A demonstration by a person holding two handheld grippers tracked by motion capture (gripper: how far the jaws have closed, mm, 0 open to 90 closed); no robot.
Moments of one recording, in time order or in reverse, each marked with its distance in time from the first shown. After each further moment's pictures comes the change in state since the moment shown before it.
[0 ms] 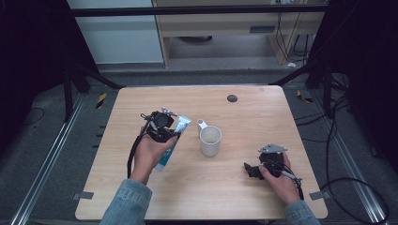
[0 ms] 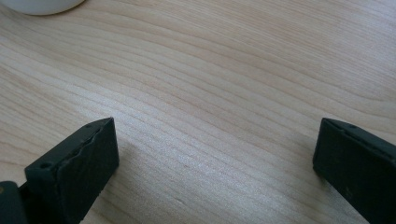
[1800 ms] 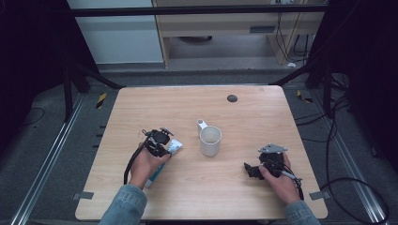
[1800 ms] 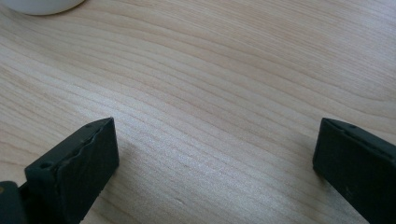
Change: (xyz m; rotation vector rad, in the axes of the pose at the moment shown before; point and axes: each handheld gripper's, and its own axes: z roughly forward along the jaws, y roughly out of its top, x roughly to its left) left arm 0.029 -0.060 0.059 0.280 0.027 -0.010; right arm 0.000 0.000 0.000 0.003 0.001 0.008
